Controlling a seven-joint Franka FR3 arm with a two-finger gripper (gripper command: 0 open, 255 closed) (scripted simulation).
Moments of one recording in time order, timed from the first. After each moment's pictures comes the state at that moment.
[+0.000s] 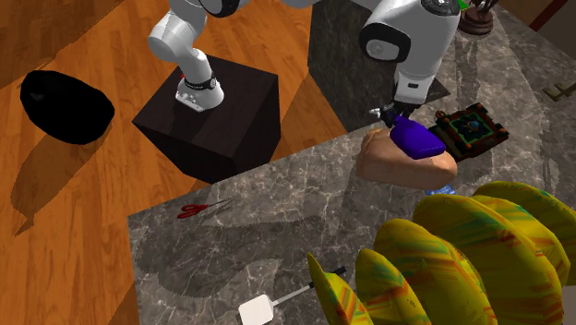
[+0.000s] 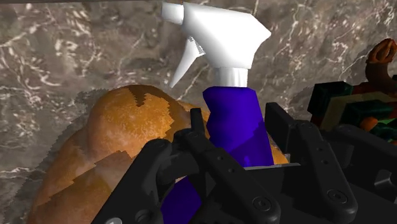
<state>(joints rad) 0.03 0.66 -0.15 -1.17 0.15 2.00 0.64</state>
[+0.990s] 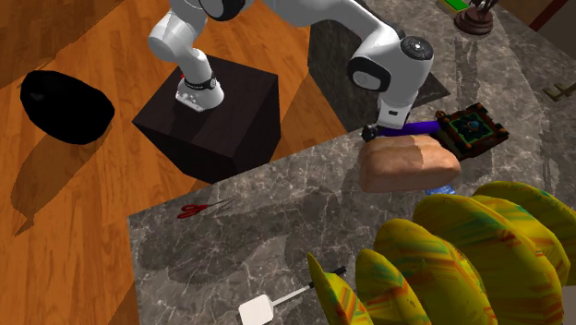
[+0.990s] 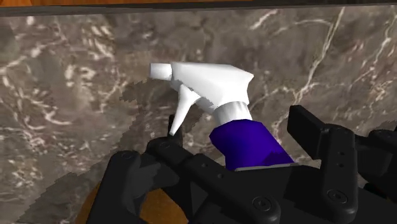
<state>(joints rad) 0.01 0.69 -0.15 -1.32 0.15 2.12 0.60</state>
